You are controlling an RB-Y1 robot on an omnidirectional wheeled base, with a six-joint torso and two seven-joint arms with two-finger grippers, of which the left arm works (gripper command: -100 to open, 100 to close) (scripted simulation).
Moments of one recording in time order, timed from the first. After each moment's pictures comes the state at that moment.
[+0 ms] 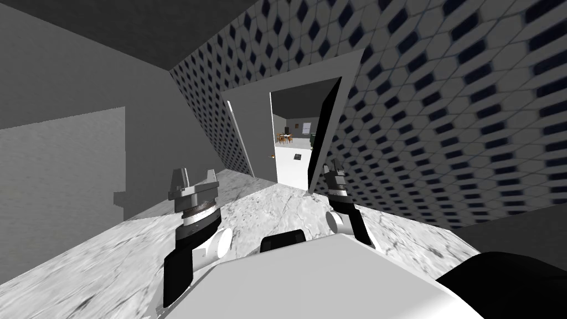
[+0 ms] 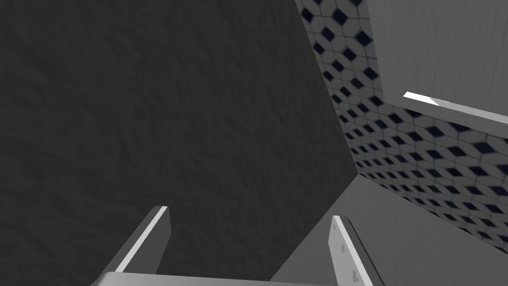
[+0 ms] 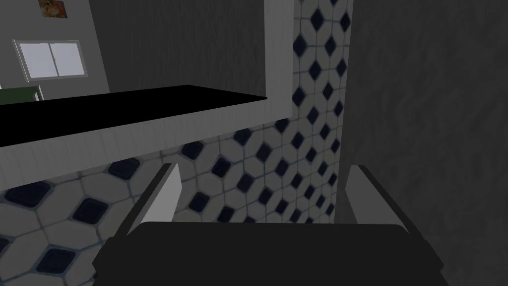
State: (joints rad) arm 0.46 -0.03 0.05 -2.33 0.10 -0.58 -0.02
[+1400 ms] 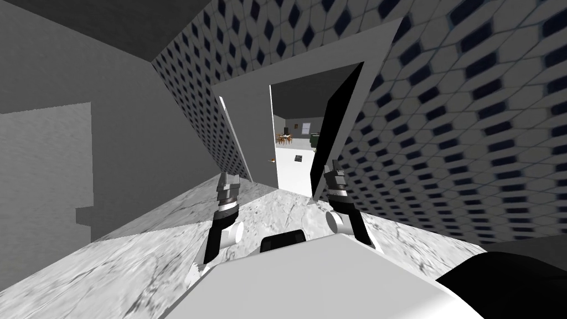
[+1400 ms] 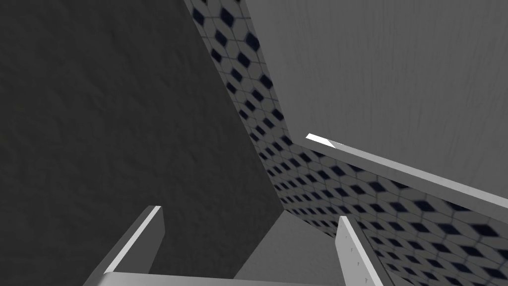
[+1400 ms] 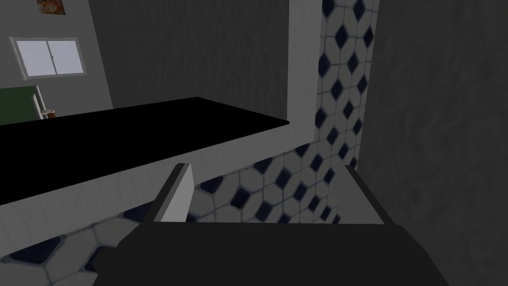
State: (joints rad) arm 0.33 0.05 -0.01 -1.99 0.06 -0.62 0.01
